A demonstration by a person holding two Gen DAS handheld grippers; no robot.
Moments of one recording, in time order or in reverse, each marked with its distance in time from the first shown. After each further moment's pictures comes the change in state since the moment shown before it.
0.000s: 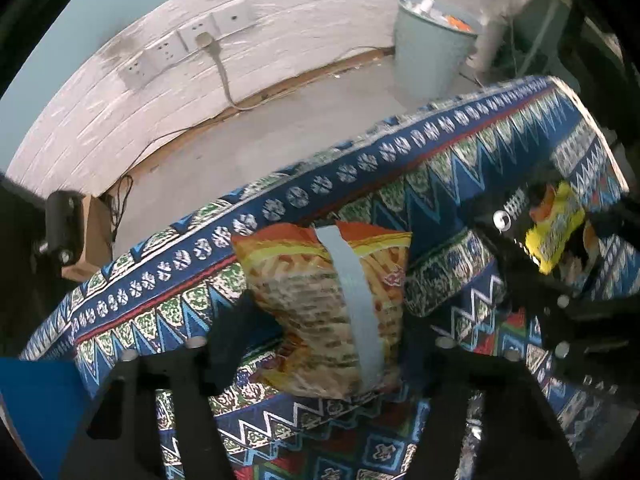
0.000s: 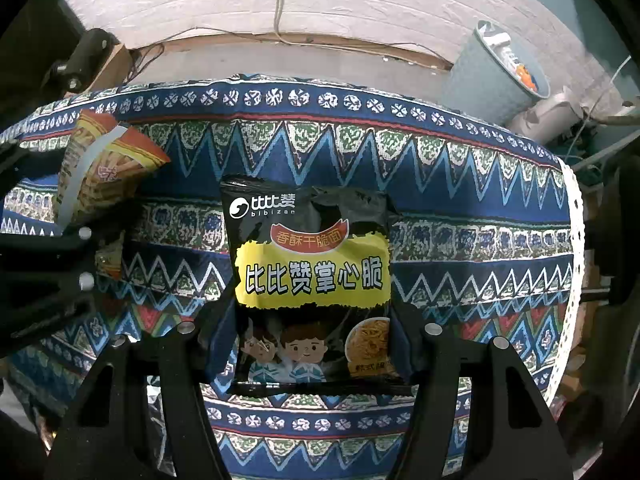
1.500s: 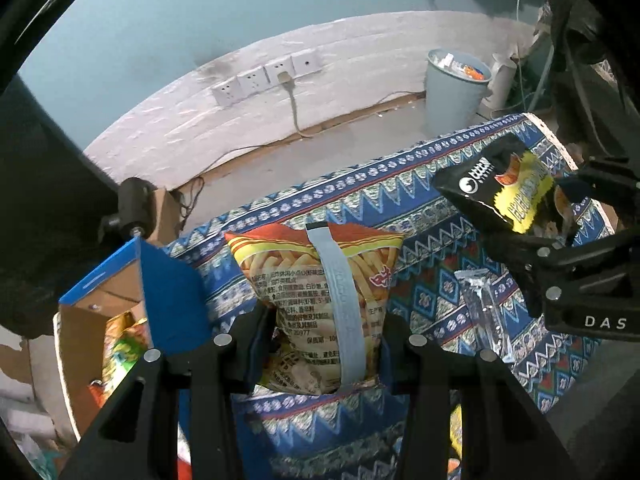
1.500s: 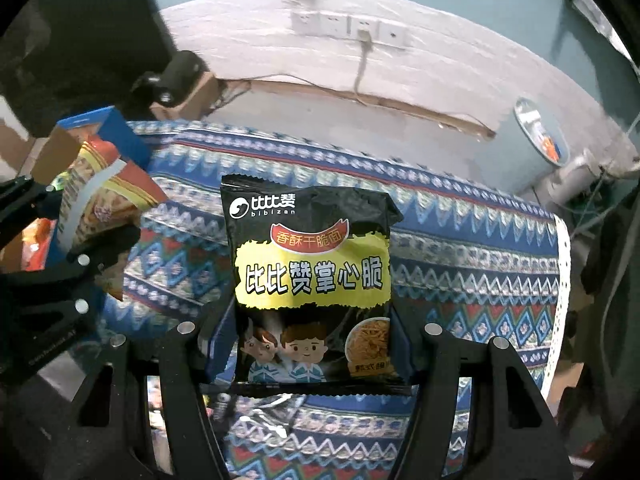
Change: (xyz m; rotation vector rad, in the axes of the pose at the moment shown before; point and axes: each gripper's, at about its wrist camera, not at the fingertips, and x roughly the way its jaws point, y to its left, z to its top) left arm -0.169 0.061 -0.112 -0.092 -0.154 0.123; right arm -0.133 0.101 -0.033 -0.157 -0.182 0.135
